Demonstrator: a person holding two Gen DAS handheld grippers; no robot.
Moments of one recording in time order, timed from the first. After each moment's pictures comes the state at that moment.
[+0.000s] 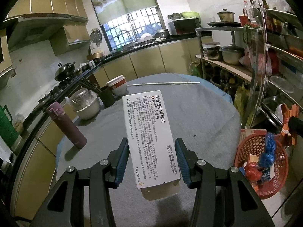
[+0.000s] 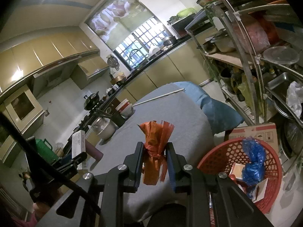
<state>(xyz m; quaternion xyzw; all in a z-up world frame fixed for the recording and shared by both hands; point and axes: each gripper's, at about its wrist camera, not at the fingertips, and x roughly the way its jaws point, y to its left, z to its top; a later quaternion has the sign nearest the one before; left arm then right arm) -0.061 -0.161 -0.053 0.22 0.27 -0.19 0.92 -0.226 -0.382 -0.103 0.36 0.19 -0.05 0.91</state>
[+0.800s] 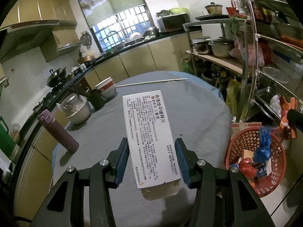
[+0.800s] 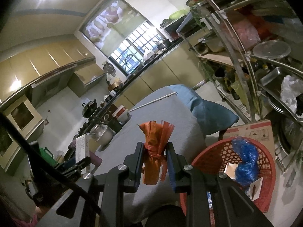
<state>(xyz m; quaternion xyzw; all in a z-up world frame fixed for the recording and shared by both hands) -0.073 -0.197 -0.063 0.25 0.27 -0.21 0.90 -0.248 -0.408 -0.115 0.38 0.17 -0.07 0.91</state>
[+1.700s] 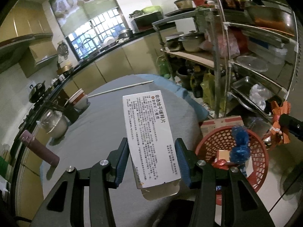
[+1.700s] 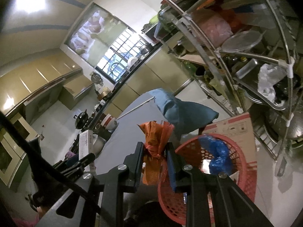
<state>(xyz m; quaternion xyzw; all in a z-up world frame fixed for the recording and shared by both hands) -0.114 -0.282 -0.076 0.29 0.27 -0.28 0.87 -0.308 -0.461 -0.142 0.43 0.16 -0.11 0.88</state>
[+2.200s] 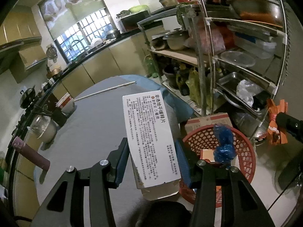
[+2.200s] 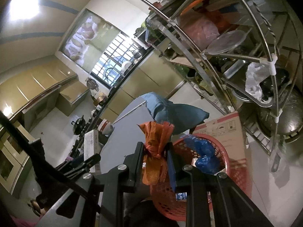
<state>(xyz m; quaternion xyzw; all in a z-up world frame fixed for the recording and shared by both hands) -0.138 -0.312 -0.085 0.30 0.28 -0.31 0.86 -0.339 -0.478 -0.148 0.45 0.16 -0.12 0.87</state>
